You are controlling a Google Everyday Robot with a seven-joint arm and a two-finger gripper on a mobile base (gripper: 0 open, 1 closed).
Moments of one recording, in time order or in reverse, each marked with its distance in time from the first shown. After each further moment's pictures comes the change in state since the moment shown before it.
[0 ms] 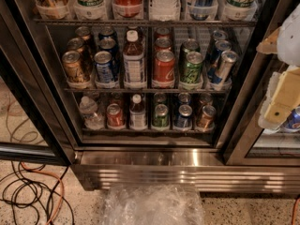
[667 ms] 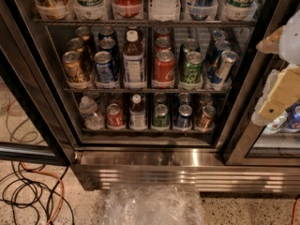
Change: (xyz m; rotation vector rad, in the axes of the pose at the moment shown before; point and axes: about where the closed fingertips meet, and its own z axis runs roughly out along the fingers) arm -0.005 -0.004 0.001 0.012 -0.096 0.058
